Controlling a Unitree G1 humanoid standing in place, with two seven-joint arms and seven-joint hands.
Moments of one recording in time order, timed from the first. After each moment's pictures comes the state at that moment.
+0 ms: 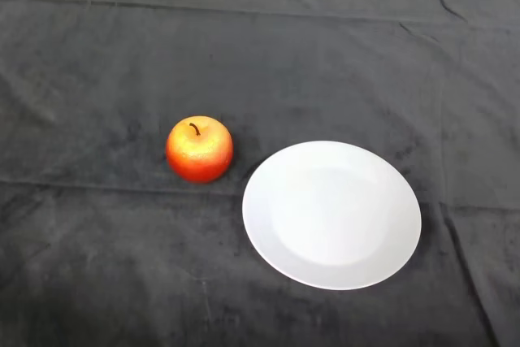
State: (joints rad) left arm -0.65 0.68 0.88 1.17 -0.96 -0.39 -0.06; right arm -0.51 -0.72 0.08 1.15 -0.31 -0.16 -0.12
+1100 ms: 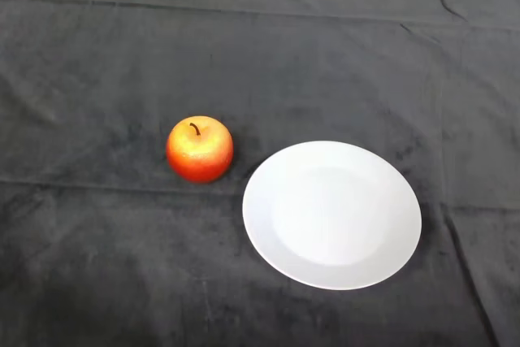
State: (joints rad) left arm -0.74 0.56 0.76 1.17 -0.76 -0.47 -0.07; right arm -0.51 -0.72 0.08 1.15 -0.31 -0.17 -0.12
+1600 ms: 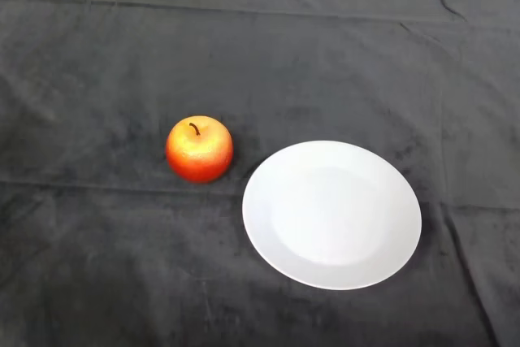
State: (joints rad) left arm -0.75 0.45 0.53 1.17 -0.52 -0.54 -0.13; right arm -0.51 -0.72 0.08 1.15 -0.31 -0.18 -0.12
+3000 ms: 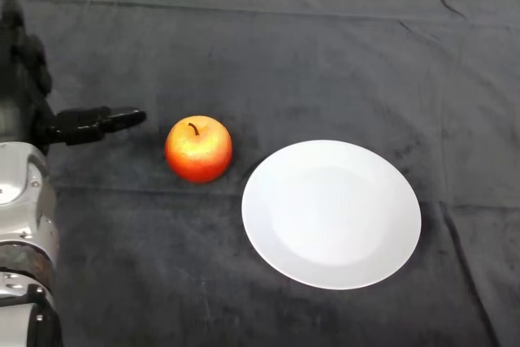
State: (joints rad) left arm -0.77 0.28 0.19 1.17 -0.14 -0.58 -0.13; right arm -0.51 -0.73 0.08 1.14 -0.31 -0.17 -0.12
